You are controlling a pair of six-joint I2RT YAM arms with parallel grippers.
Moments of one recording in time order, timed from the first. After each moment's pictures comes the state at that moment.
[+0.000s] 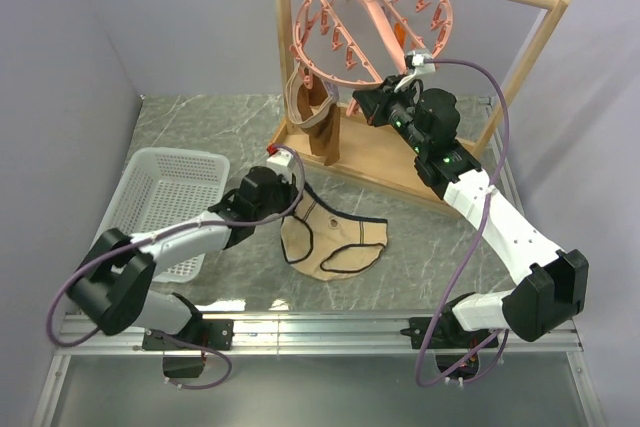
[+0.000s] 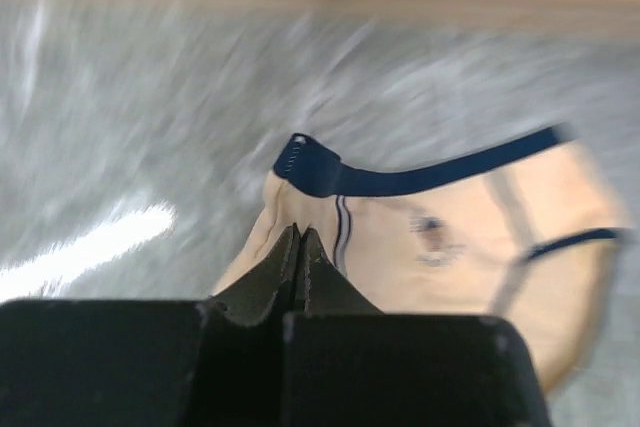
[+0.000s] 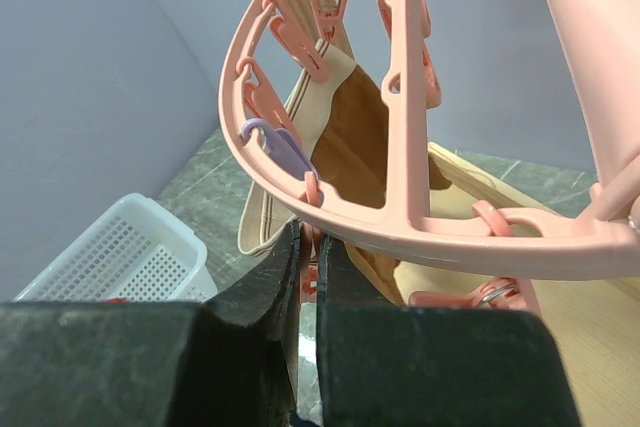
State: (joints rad) left arm -0.65 1.42 0.71 0.18 -0.04 -0.33; right arm 0.44 1.33 1.23 0.13 -0.10 0.34
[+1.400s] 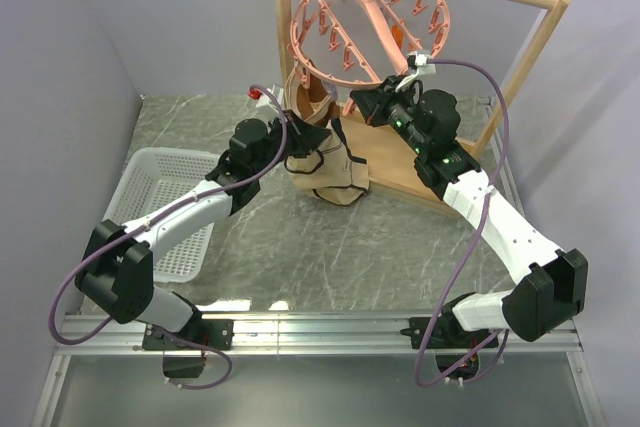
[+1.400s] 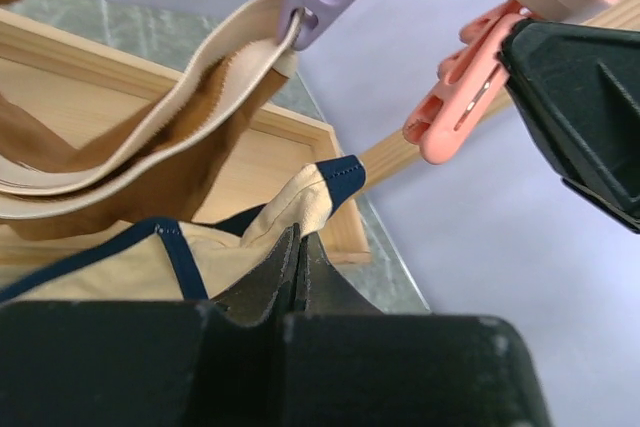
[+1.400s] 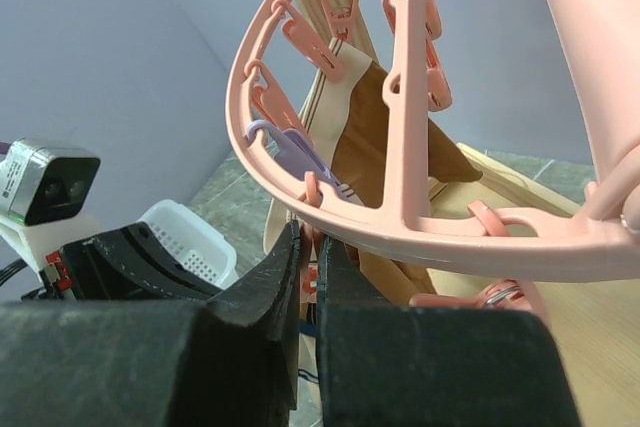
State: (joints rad) left arm -0.60 1.45 1.04 0.41 0.15 -0.74; right arm 0.44 1.33 1.22 0.17 -0.13 0.41
